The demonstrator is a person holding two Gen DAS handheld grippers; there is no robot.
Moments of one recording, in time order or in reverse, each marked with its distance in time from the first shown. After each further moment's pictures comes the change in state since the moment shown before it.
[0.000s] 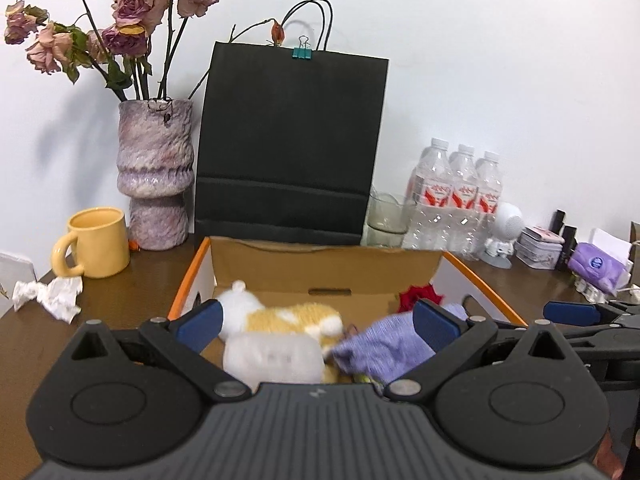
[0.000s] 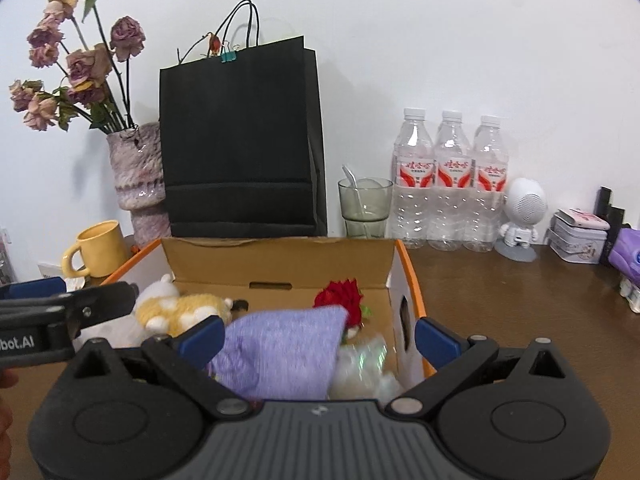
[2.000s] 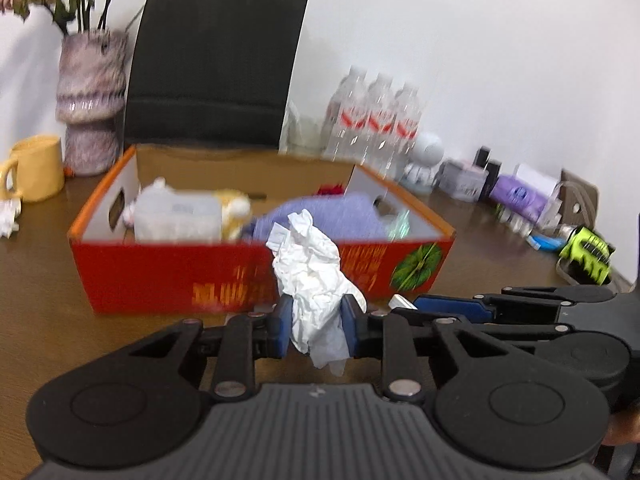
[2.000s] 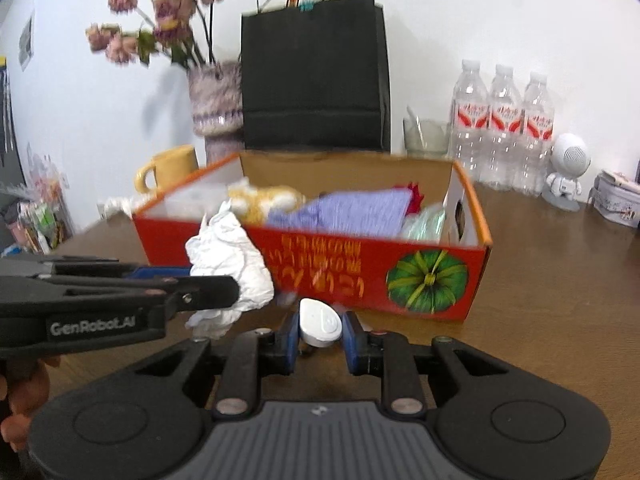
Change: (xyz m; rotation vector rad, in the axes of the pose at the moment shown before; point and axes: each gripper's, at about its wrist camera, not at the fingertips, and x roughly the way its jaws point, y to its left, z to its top) left arm -0.030 -0.026 -0.058 0.013 0.133 -0.217; right arm -0.047 0.013 -0.068 -0.075 0.096 0.179
